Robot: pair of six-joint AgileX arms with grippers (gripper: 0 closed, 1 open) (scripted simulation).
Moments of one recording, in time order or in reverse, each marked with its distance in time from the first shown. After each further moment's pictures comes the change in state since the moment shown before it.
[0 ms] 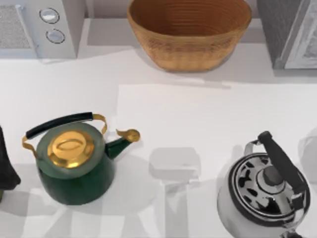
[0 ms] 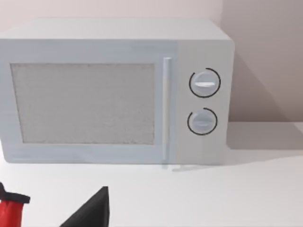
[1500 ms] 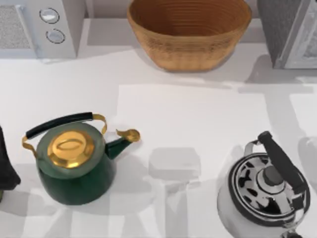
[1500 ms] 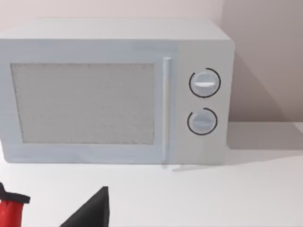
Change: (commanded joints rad) left arm 0.000 0.000 0.000 0.000 0.000 0.000; right arm 0.274 1.037 0.758 0.335 0.283 0.011
